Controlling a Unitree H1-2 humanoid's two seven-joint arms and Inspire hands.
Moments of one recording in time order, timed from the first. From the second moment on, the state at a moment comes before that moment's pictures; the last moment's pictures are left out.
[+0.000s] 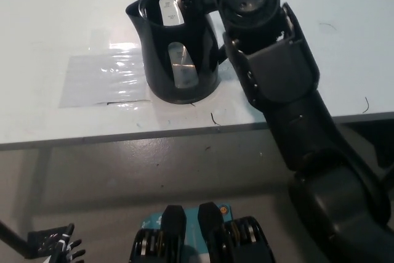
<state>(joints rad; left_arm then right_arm) 0.04 0.29 0.08 0.20 -0.10 0.40 -0.18 -1.22 0.11 0.07 0.54 -0.14 0.37 -0.08</state>
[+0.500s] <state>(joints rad) 0.03 0.29 0.07 0.20 -0.10 0.40 -0.19 -1.10 0.16 0.07 0.56 -0.14 0.32 -0.09</state>
